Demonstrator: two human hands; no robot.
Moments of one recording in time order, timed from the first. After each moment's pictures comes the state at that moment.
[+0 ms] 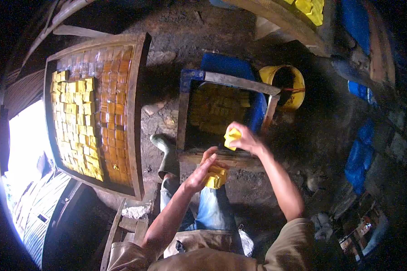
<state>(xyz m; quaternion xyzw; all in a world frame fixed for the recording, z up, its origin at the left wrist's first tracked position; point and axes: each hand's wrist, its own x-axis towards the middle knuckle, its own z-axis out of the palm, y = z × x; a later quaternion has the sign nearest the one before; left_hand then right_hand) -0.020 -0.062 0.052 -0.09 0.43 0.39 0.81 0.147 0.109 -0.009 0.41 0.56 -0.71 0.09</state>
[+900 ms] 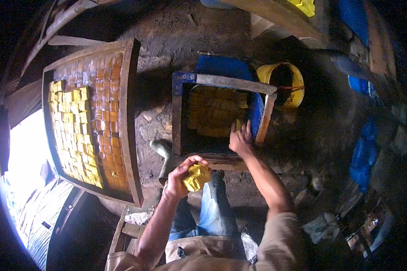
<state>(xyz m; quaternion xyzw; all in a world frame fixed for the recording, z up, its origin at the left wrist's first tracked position) -0.059 -0.074 0.053 -0.12 0.33 0.52 0.77 0.147 0.065 -0.089 0.43 0.80 -0.21 0.36</state>
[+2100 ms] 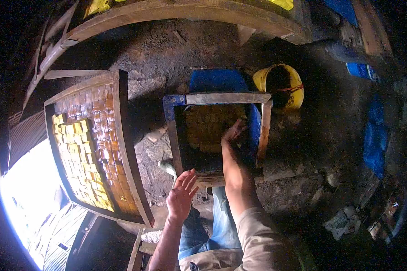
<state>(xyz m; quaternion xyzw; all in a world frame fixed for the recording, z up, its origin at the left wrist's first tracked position) -0.069 -0.079 0.065 -0.05 0.50 0.50 0.70 0.075 0.094 -0.191 0.89 0.13 -0.32 -0.31</state>
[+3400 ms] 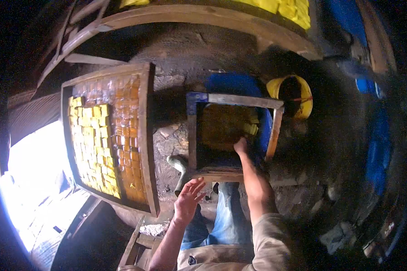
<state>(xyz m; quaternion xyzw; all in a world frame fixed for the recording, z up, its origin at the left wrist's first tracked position) -0.072 -0.127 0.087 -0.06 0.49 0.51 0.70 0.120 0.046 -0.189 0.72 0.55 -0.39 0.12</state>
